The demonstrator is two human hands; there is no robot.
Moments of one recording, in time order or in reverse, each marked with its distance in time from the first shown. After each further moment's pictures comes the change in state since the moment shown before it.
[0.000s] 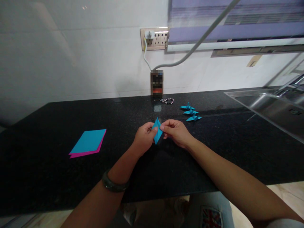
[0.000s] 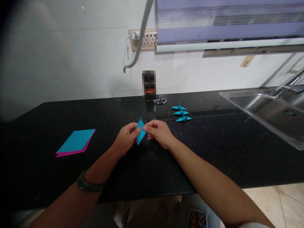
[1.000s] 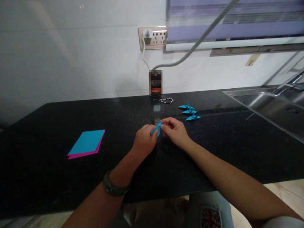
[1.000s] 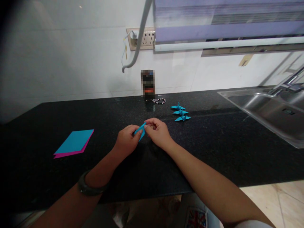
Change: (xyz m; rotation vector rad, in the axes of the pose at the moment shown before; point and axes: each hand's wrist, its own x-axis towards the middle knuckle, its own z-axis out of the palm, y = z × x) left_hand -0.002 0.001 0.001 0.819 0.109 0.366; right_hand 0.000 -0.001 0.007 -0.286 0.181 -0.173
